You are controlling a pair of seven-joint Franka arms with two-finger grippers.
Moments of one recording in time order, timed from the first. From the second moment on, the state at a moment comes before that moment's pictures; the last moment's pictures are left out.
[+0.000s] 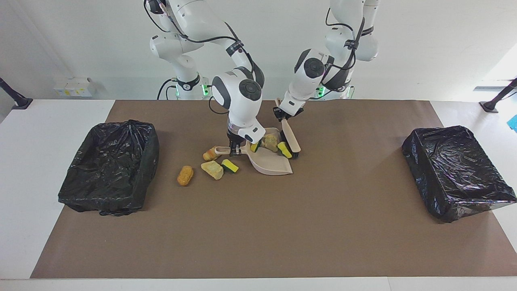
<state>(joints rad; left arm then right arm) -0.63 -0.07 -0.11 -2.38 -0.39 2.25 -0.49 0.47 0.27 0.07 -1.91 -0.23 2.03 -1.07</state>
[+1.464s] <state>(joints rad) -0.55 -0.07 -0.08 -2.09 -0.23 1.92 -0.43 0.37 0.27 0.07 -1.91 -0.14 2.03 -1.08</state>
